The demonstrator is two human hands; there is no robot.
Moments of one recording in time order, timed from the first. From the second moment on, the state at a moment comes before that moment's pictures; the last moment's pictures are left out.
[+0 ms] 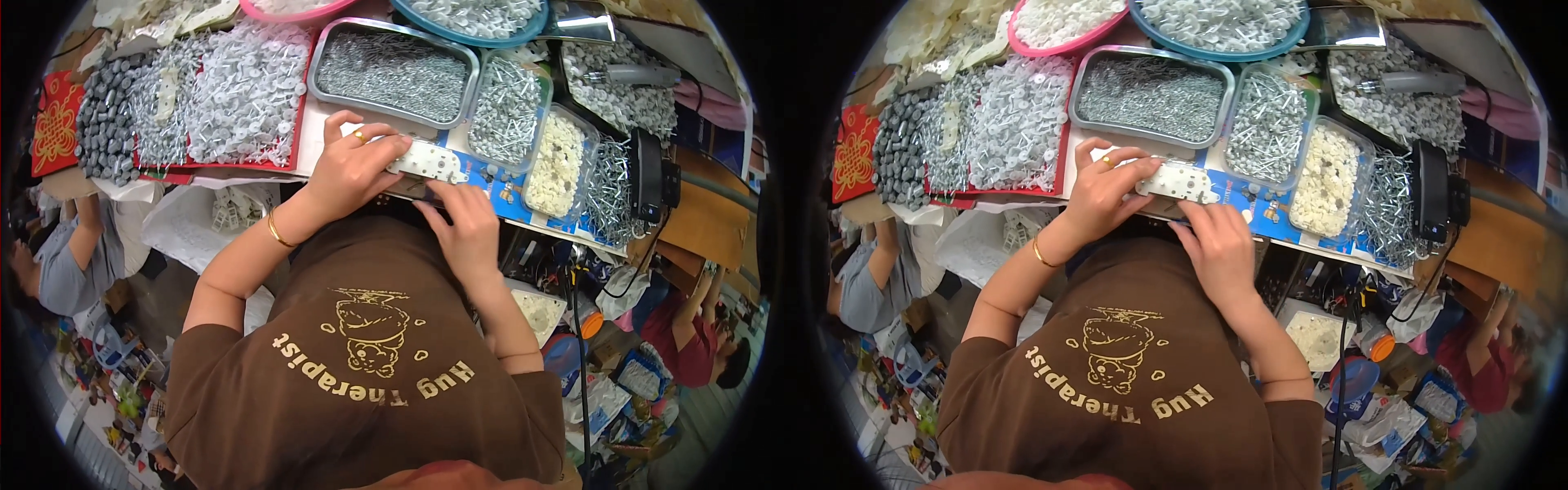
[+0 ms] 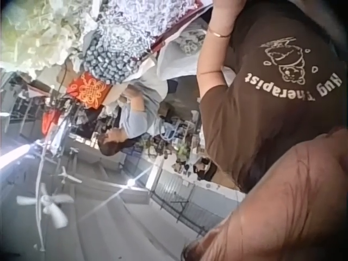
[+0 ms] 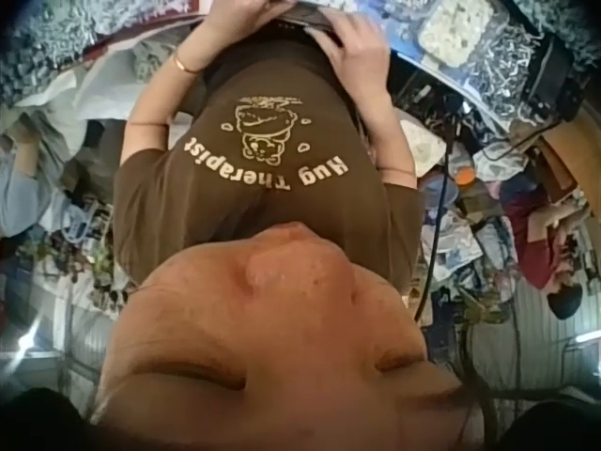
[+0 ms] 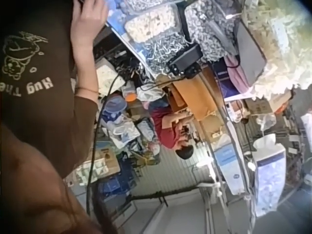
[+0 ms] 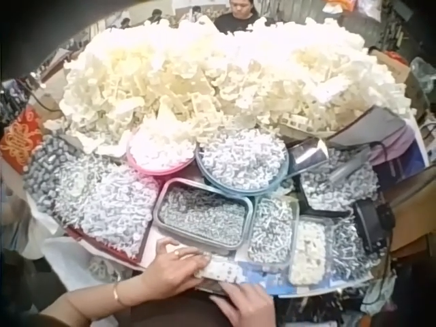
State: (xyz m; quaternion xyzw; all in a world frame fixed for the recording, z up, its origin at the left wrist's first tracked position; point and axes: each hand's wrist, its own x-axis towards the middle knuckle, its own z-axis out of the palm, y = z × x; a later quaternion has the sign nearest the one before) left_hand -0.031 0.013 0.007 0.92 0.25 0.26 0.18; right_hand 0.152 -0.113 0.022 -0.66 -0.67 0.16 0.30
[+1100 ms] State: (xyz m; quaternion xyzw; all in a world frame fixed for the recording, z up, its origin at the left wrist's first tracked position) left_hand -0.031 0.011 0.004 0.91 0.25 0.27 0.17; right_hand 0.284 -0.101 0.030 -0.83 -0.46 0.03 0.31
